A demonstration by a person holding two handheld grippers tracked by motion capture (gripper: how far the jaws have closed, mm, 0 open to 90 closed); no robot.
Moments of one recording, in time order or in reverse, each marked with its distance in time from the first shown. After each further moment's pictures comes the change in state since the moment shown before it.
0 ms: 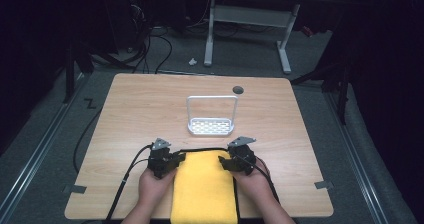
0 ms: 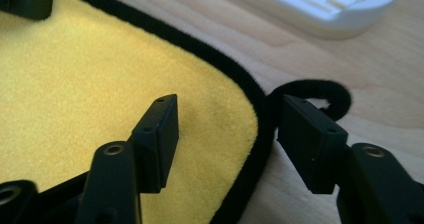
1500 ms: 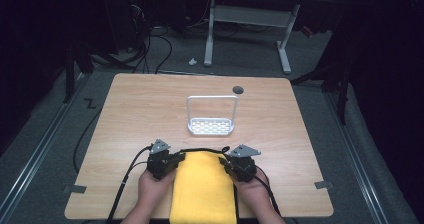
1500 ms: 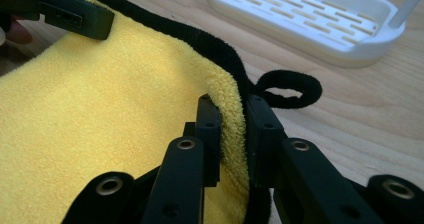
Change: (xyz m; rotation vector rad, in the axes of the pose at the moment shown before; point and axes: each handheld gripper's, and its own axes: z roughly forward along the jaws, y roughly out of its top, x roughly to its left) left arm -0.006 -0.002 -0.010 -0.069 -0.020 0.062; right arm 0.019 -0.017 -0.020 -0.181 0.035 -0.023
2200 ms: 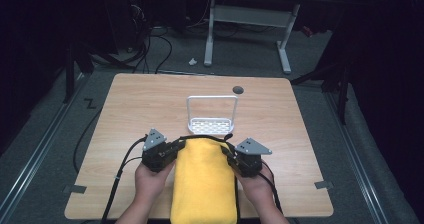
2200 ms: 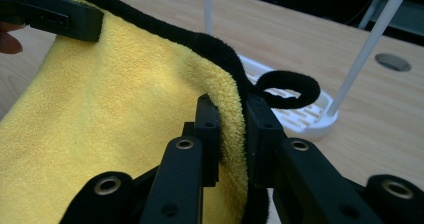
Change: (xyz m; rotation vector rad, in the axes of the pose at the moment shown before) left arm -0.029 0.053 -0.045 -0.178 0.006 0.075; right arm 0.005 0.034 -0.040 -0.193 -0.053 -0.022
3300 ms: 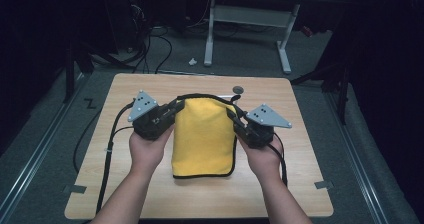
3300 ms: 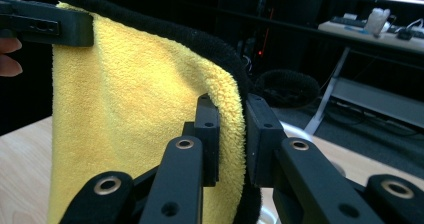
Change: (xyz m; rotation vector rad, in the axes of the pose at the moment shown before) left arm -0.011 0.108 -0.031 -0.255 0.013 0.101; right arm -0.017 0.100 -0.035 -0.244 -0.065 -0.031
